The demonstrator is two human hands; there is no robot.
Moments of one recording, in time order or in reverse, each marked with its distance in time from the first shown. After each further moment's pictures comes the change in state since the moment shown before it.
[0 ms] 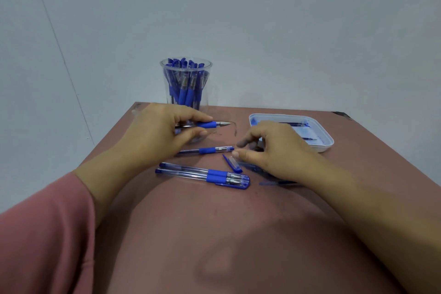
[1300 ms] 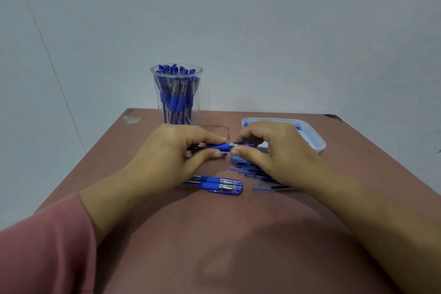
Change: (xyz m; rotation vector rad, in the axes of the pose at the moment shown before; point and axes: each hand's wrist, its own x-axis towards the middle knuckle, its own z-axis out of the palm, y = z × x) left_hand -0.009 0.025 0.019 -0.091 -0.014 0.163; right_hand -0.010 0.001 -0.008 0.121 0.151 -0.268
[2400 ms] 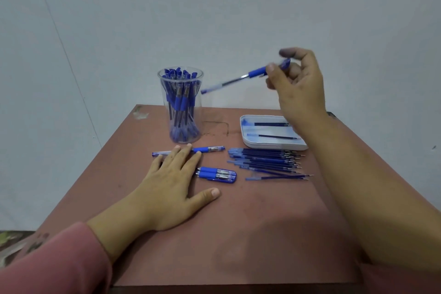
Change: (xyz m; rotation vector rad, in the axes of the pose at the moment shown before) left_hand -0.053 0.035 0.003 0.476 -0.566 -0.445; right_hand 0.048 -0.004 -0.052 0.620 0.540 0.168
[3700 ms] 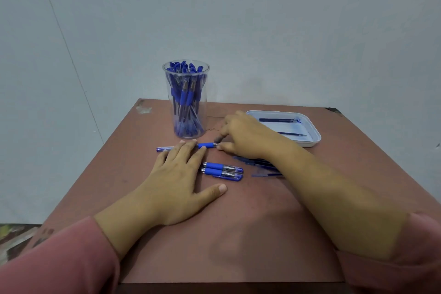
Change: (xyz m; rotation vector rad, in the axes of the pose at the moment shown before) left_hand 0.004 -0.002 0.001 -0.066 0.042 0.012; right_hand -0.030 0.055 0.052 -1.053 -0.938 -0.133
